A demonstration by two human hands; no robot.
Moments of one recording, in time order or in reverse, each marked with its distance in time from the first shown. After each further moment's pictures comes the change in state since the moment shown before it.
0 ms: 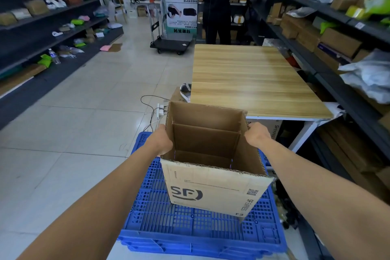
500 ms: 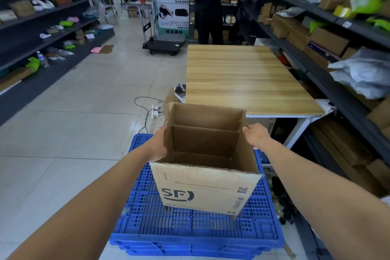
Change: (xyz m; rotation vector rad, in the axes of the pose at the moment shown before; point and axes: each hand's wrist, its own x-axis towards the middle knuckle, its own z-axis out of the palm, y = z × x) left_hand 0.002 -0.016 -0.002 -0.102 -0.196 0.166; right_hand -0.005 0.008 0.002 0.094 0.034 0.053
